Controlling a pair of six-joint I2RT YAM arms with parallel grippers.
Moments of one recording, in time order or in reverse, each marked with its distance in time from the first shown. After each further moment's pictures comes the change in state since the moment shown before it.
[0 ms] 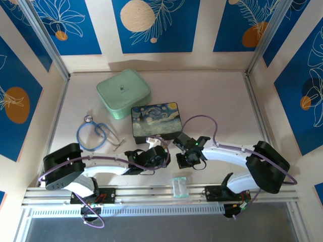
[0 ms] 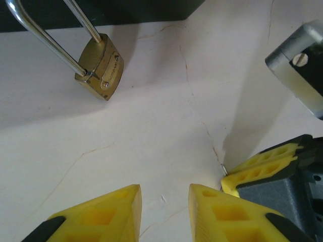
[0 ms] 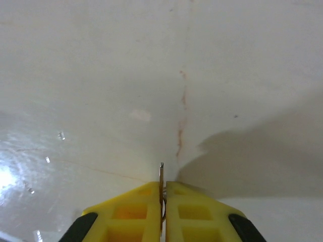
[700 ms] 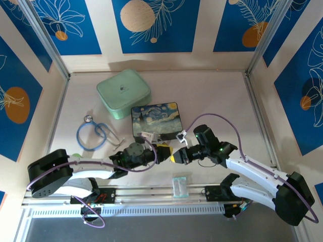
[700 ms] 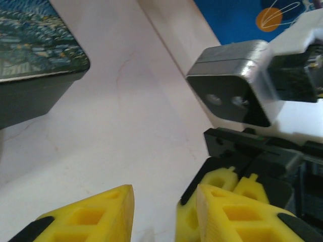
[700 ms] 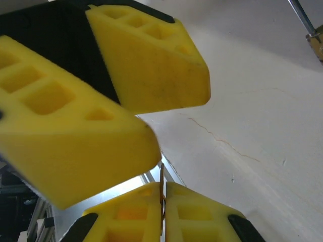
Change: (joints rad) left arm 0.108 -0.170 -0.266 0.679 0.245 0.192; right arm -0.184 -0.389 -0.136 0.314 -0.592 -0.156
